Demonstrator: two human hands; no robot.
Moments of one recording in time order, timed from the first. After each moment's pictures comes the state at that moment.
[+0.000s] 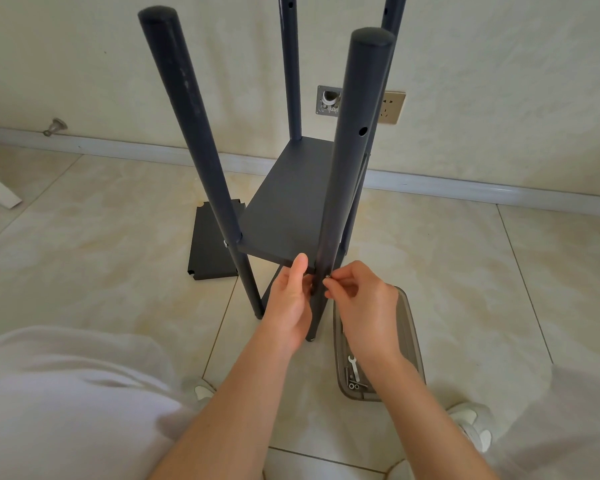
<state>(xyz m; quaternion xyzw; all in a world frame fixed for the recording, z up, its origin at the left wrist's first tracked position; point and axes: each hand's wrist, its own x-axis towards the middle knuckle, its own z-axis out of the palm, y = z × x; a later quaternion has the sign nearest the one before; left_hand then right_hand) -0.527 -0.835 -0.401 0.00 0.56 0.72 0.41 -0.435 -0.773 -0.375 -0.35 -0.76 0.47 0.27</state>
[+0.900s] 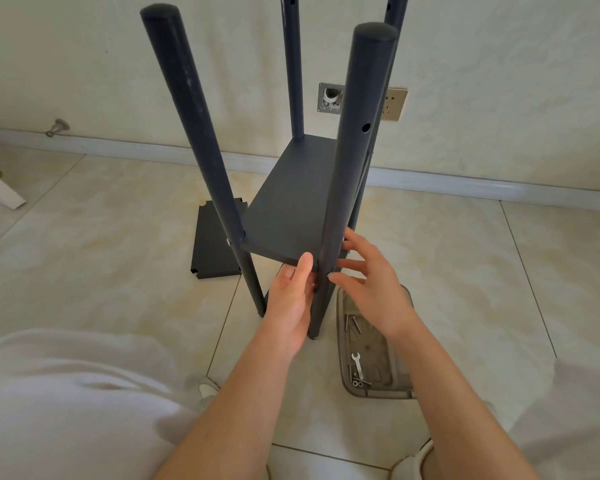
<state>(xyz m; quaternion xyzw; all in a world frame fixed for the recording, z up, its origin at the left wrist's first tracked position) -0.524 -0.839 -0.393 -0.02 0.57 0.72 0.40 -0.438 -0.743 -0.357 -0.26 -0.78 0.54 0.16</state>
